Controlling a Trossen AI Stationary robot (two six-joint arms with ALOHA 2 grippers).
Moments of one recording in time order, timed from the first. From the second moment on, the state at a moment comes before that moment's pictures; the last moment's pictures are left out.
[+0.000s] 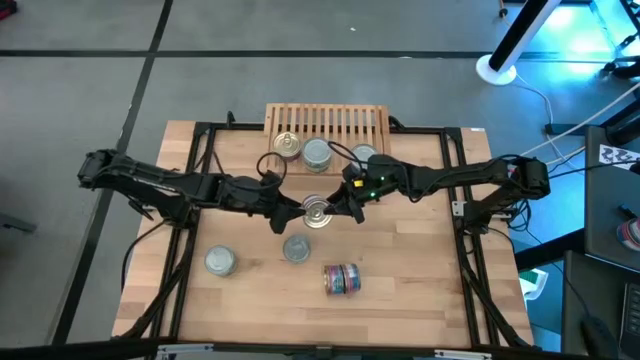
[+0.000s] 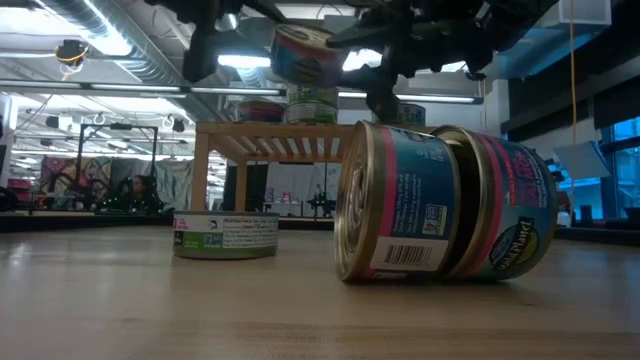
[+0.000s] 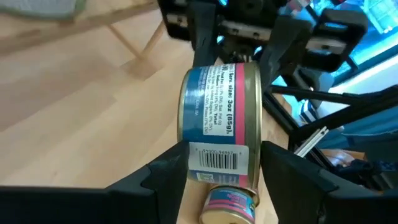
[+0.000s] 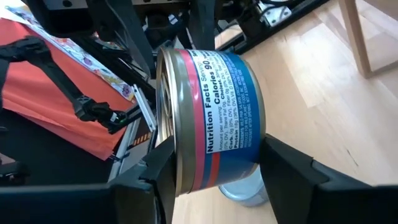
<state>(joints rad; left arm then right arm) -0.12 1.20 0.84 -0.10 -0.20 -0.88 -0.12 1.51 0.90 0.32 -0.44 0.57</state>
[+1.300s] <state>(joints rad) -0.10 1.24 0.84 -0.12 -0.14 -0.79 -0.12 1.51 0.90 0.30 -0.45 0.54</state>
